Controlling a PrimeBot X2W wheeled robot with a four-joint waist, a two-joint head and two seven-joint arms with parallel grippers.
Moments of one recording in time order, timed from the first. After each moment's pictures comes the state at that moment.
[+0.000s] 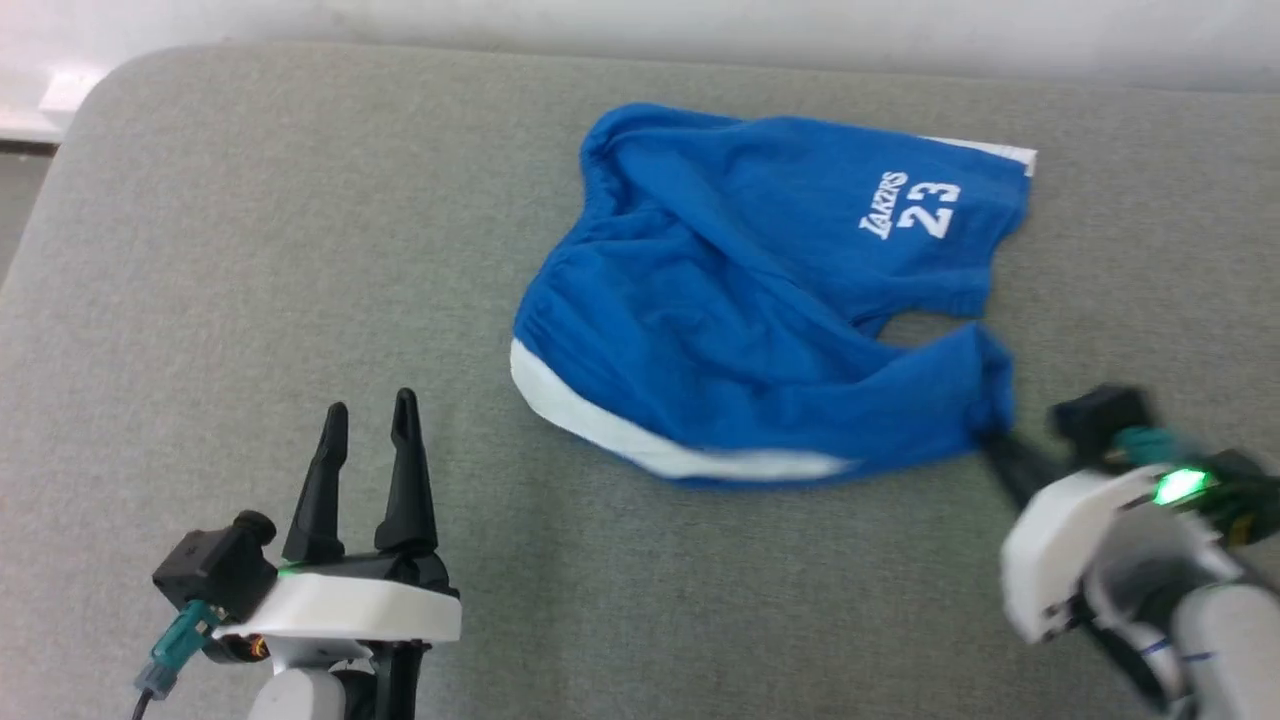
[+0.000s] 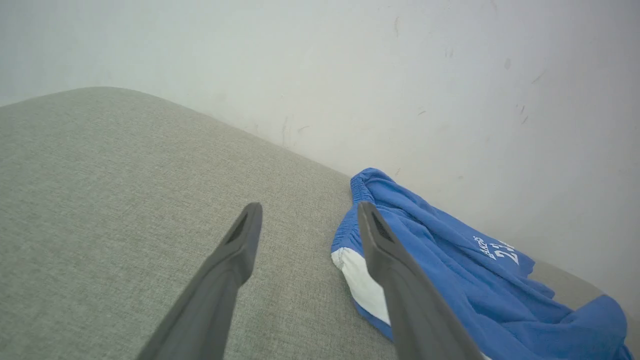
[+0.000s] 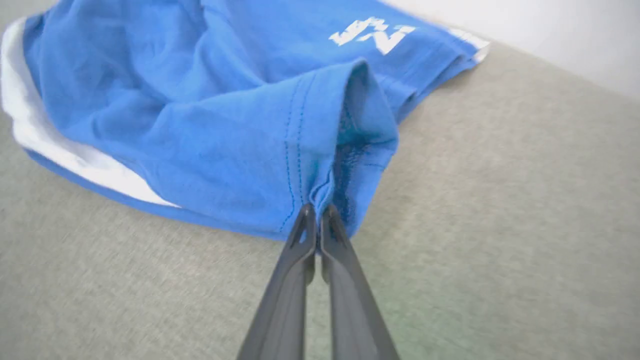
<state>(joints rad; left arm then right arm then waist) -0.05 0.06 -0.04 0.03 -0.48 -0.04 -0.26 -0.14 -0.30 0.19 -0.06 0.23 0.13 0.44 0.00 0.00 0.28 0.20</state>
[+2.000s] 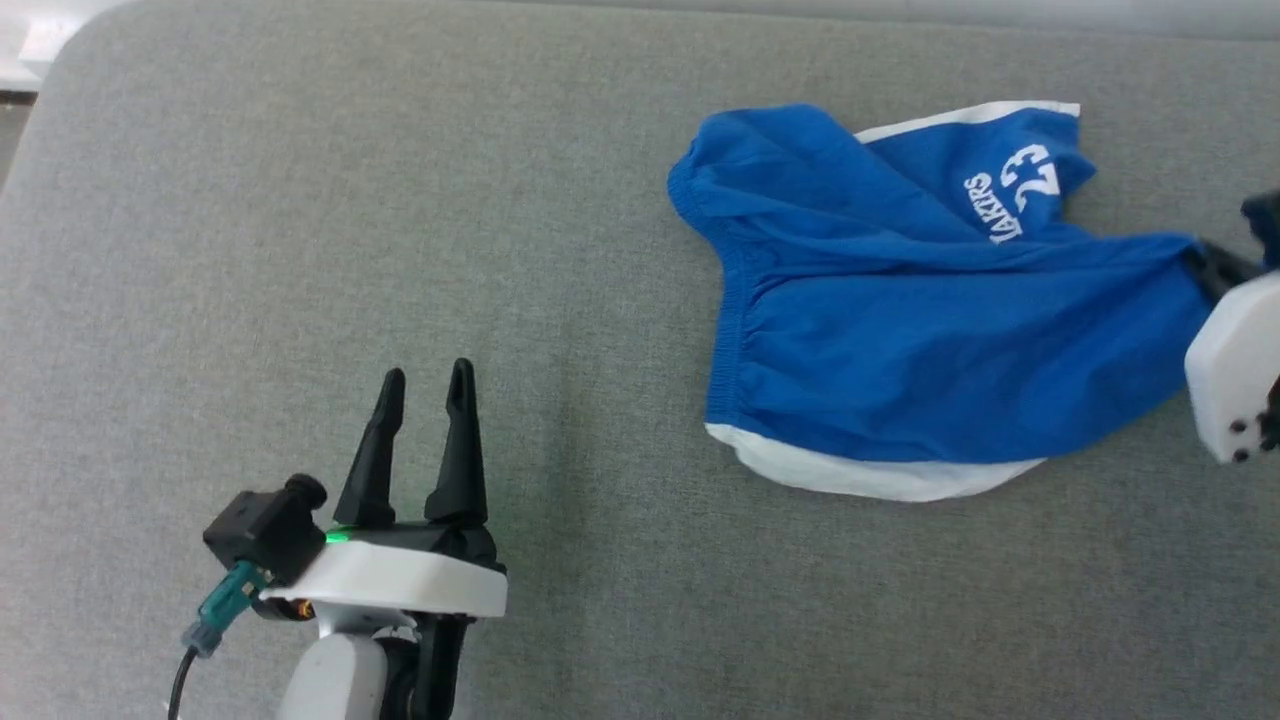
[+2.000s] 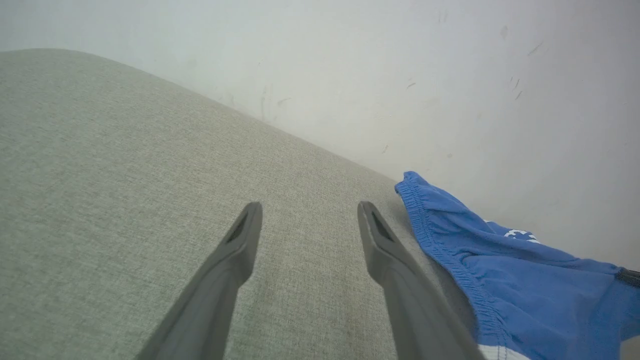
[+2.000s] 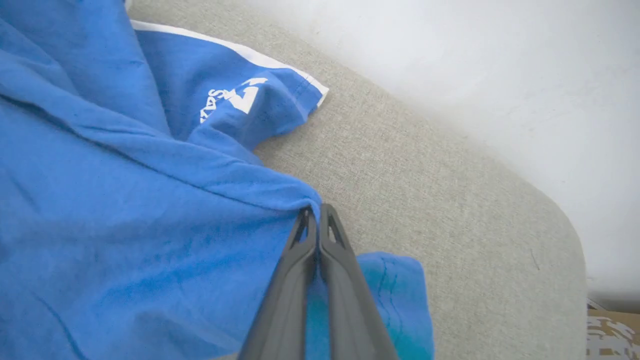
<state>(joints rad) -0.11 0.05 -0.12 0.05 -0.50 -0.04 -0.26 -0.38 -0.53 0.10 -0.04 0.24 0.13 0.63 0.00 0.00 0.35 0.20</state>
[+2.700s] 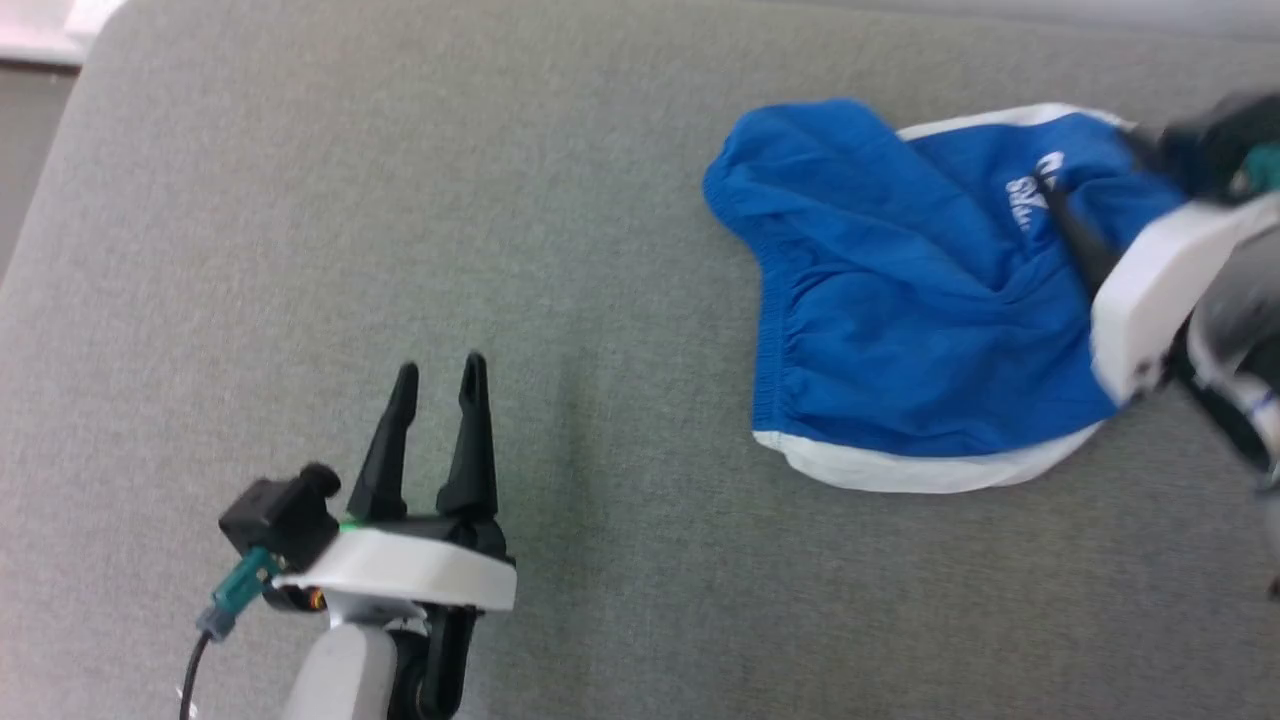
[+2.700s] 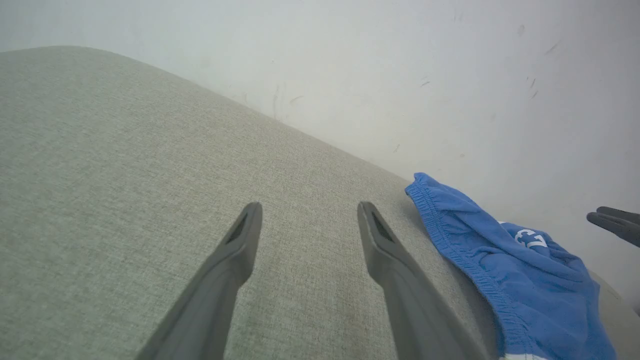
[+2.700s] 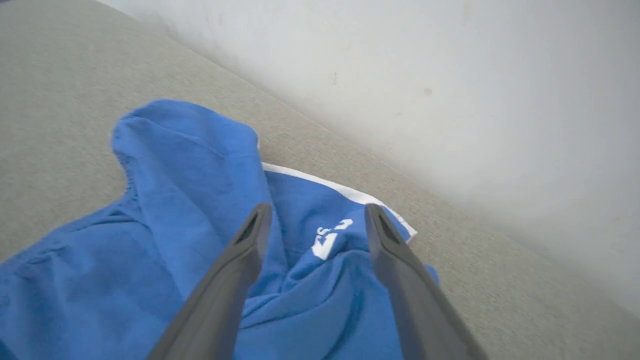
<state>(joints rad) -0.15 0.05 -0.14 0.09 -0.51 -0.04 -0.26 -0.60 -0.47 0.24 0.10 0.28 0.13 0.43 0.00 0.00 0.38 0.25</state>
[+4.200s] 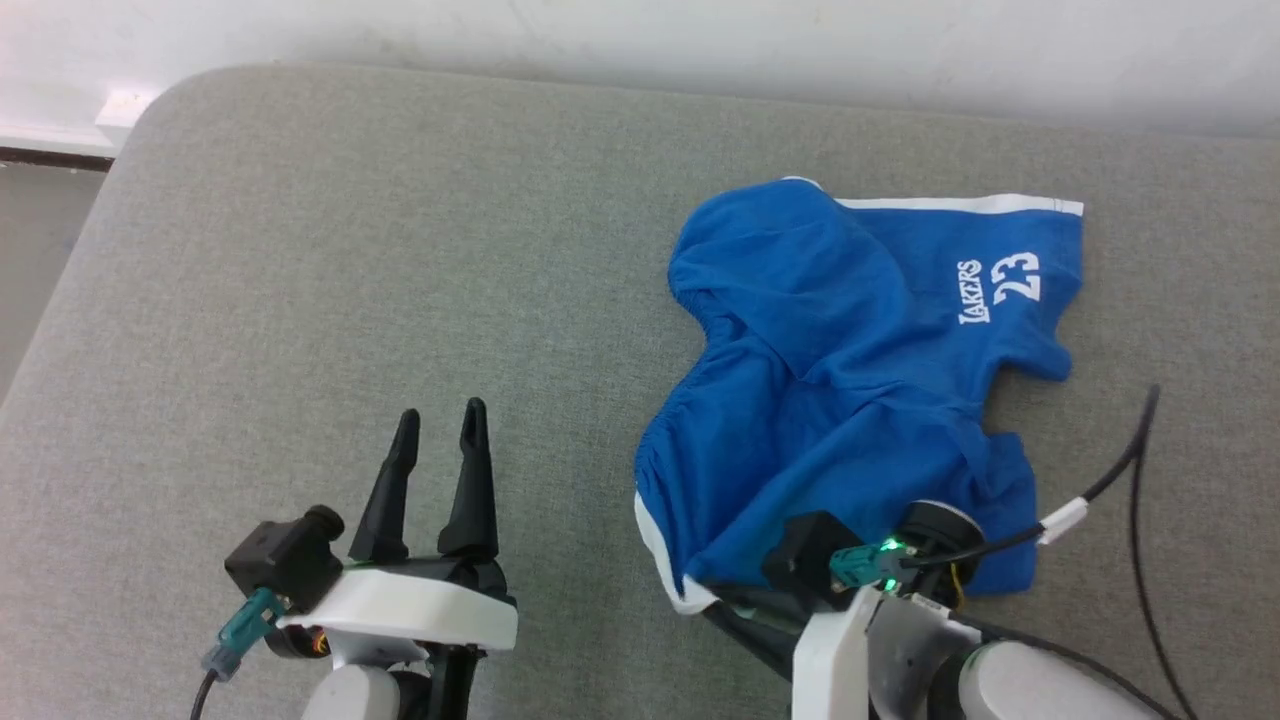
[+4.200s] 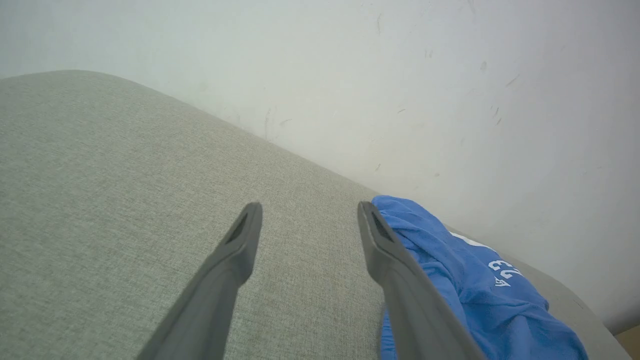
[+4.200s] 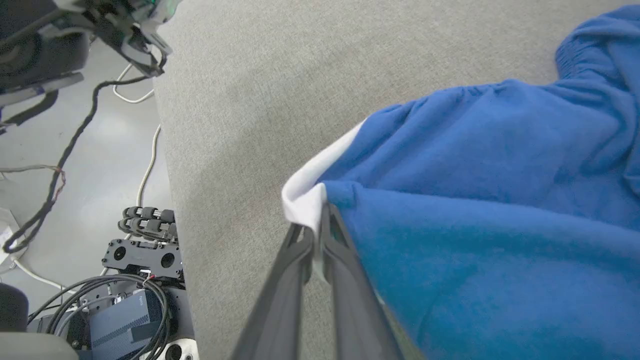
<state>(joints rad) -0.07 0.05 -0.15 0.07 -0.52 -0.03 -0.26 -0.34 -0.41 0.84 -0.09 0.54 0.13 0.42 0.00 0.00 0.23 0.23</state>
